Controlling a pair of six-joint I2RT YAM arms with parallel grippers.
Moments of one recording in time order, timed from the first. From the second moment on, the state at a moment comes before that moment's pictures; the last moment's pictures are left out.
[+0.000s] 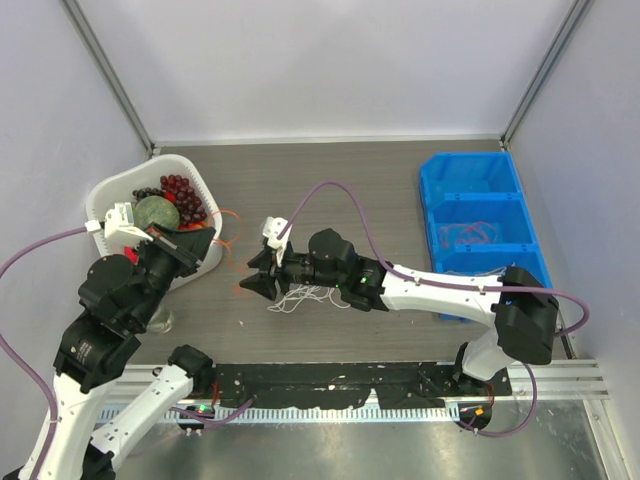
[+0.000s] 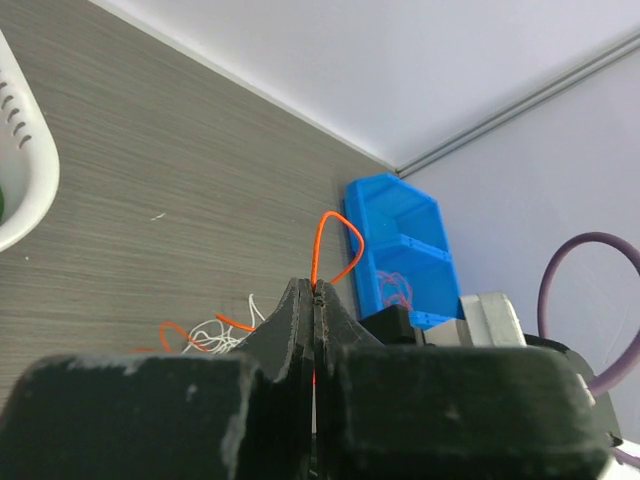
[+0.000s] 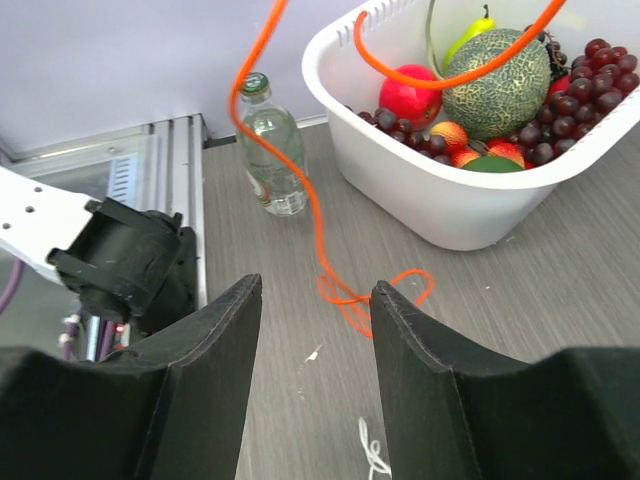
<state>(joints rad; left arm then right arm) -0.50 0.54 1.11 -0.68 -0.24 -0.80 1.15 1.53 1.08 0.37 -0.23 0.07</state>
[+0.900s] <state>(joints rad) -0.50 0.57 1.09 -0.67 -0.19 -0.83 1.15 1.57 1.10 0.34 -0.17 0.06</state>
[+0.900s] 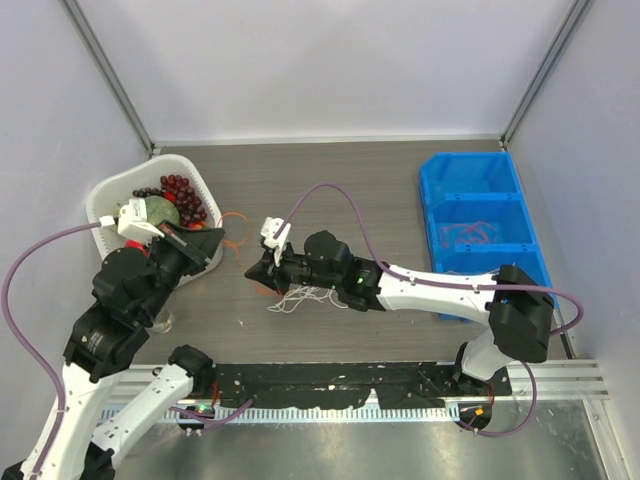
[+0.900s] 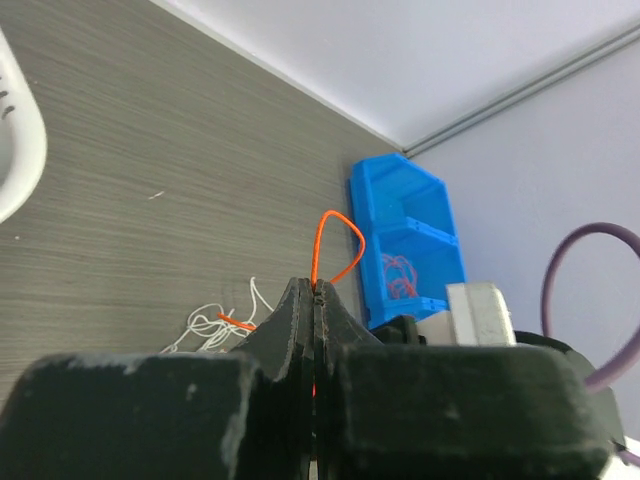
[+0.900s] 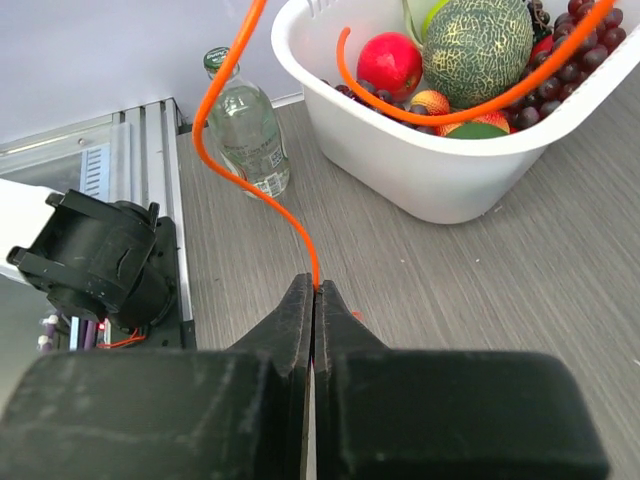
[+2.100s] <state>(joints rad) -0.50 0.63 0.84 -0.58 0.02 -0.76 1.02 1.11 0.97 0.26 0.40 0.19</state>
